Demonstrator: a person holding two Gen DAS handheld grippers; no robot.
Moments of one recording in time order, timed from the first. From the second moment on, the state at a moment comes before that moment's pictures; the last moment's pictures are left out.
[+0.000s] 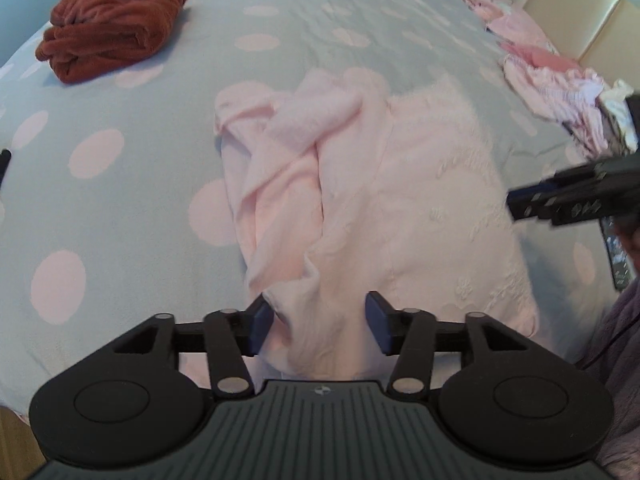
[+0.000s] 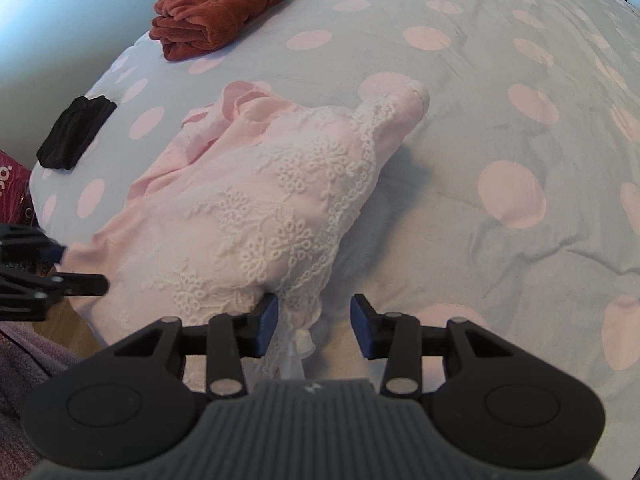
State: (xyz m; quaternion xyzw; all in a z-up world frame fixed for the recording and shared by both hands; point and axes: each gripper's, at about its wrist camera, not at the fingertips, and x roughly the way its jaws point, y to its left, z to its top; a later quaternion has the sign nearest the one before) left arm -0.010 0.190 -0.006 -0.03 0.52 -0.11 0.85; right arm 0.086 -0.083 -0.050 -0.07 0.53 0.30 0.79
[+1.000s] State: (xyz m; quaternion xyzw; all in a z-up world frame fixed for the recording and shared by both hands) left arm 0.102 0.157 -0.021 -0.09 0.44 -0.15 0.88; right arm 0.115 -0.086 -0.028 -0.03 0.48 0.30 0.82
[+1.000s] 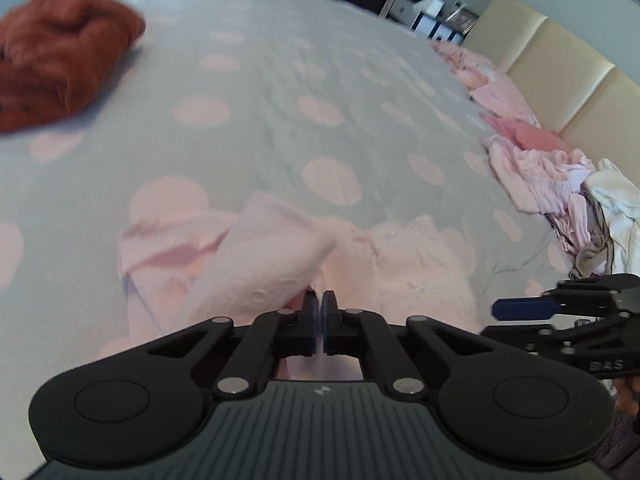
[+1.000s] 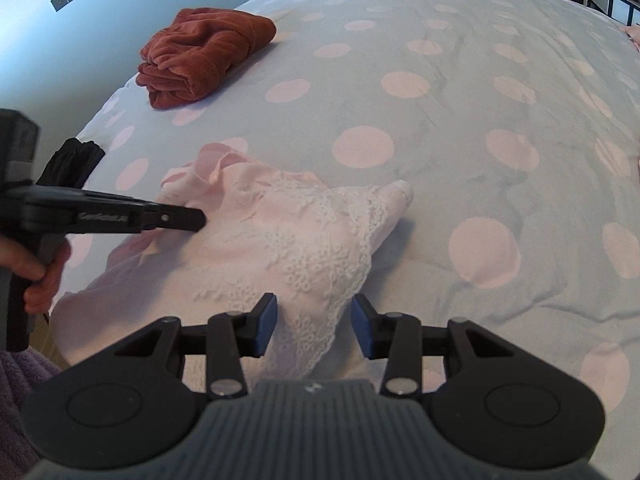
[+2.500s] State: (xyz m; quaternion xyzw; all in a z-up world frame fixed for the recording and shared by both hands) left arm -0.026 0.129 -0.013 0.08 0.43 -0.13 0.89; right arm 0.010 -0.050 -0.028 -0.11 0.37 0.36 0.85
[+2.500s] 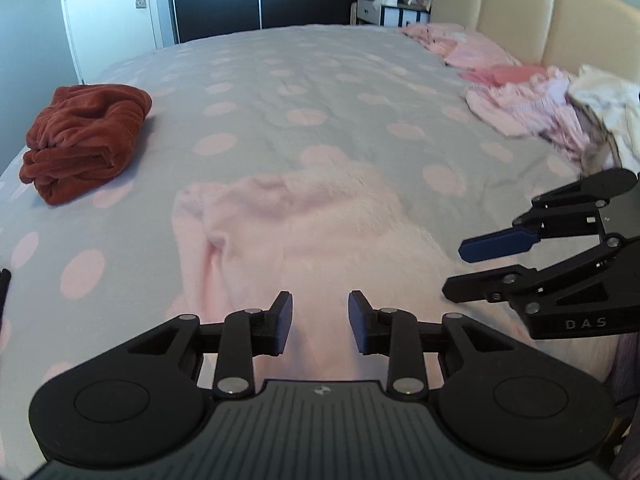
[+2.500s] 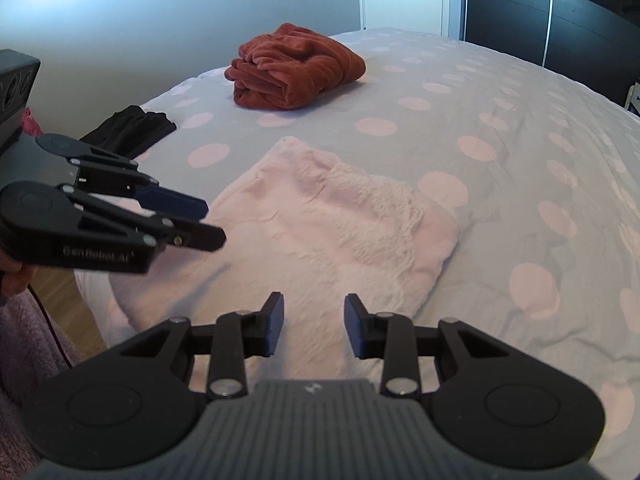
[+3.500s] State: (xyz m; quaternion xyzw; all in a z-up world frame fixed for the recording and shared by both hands) left arm 0.008 0.182 -0.031 -0.02 0.45 -0.05 0.89; right arm 0.030 -0.110 -0.049 0.03 0.40 0.28 0.87
